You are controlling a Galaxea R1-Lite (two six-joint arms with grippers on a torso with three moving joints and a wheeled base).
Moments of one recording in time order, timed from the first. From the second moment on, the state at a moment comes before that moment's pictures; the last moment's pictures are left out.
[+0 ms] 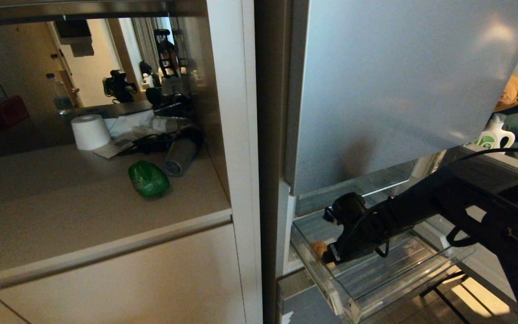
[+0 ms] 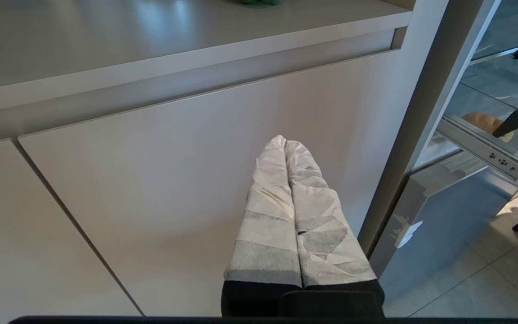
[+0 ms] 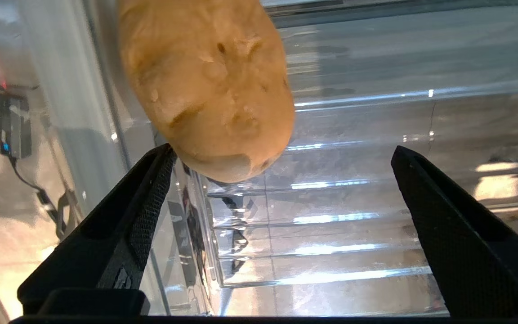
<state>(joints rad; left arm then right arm) 0.00 0.00 0.00 -0.02 0.00 0.00 0.34 2.40 -1.37 0.07 -0.05 0.04</state>
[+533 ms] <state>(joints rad) 0.00 0.00 0.00 -0.02 0.00 0.00 0.34 2.40 -1.38 0.07 -0.01 -0.06</state>
